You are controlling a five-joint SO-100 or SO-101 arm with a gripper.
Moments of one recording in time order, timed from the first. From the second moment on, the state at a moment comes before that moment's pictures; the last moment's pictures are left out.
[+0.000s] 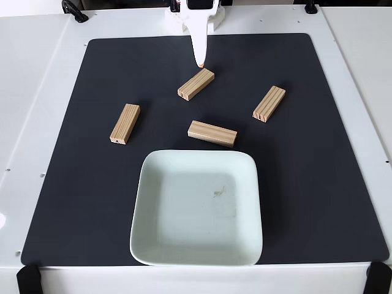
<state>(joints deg) -12.5 192.8 180.8 46.3 -0.3</state>
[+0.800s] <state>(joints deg) -24.2 141.9 123.0 57.1 -0.3</state>
